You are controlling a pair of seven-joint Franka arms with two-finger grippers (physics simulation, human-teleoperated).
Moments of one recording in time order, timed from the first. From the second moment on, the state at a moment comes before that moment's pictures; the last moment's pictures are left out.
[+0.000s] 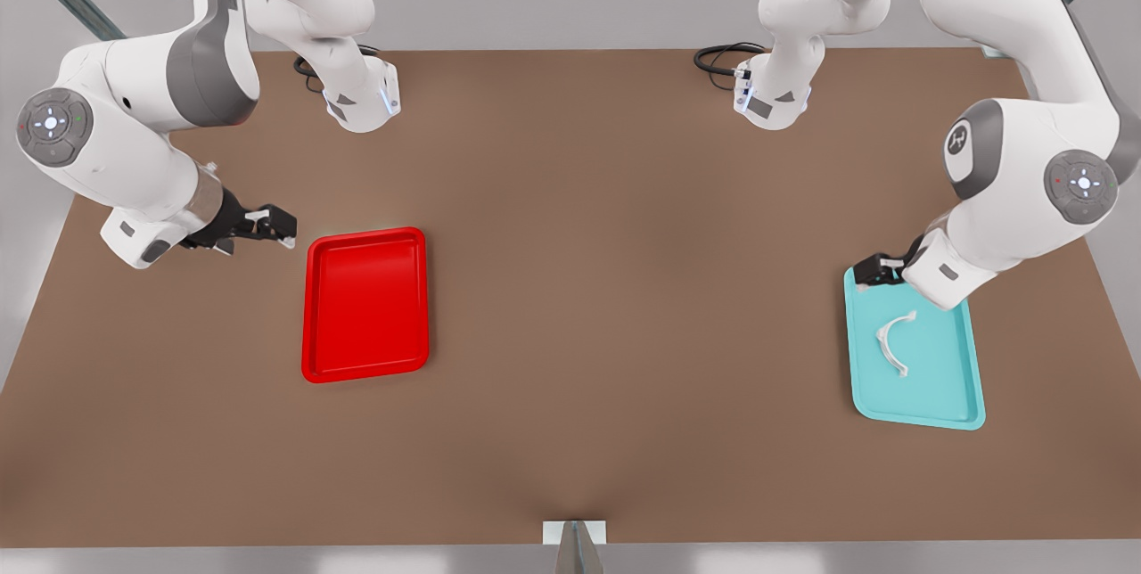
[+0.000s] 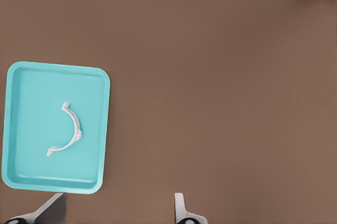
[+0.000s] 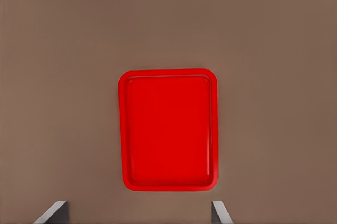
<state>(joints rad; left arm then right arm) -0.01 0.30 -0.08 -1.32 0.01 1.59 -0.04 0.02 0.18 0.12 -1.37 0.03 1.48 0.04</state>
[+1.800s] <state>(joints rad) 0.08 0.70 0.17 -1.79 -0.13 2.52 -0.20 -0.01 0.18 0.12 -1.38 0.04 1.50 0.03</state>
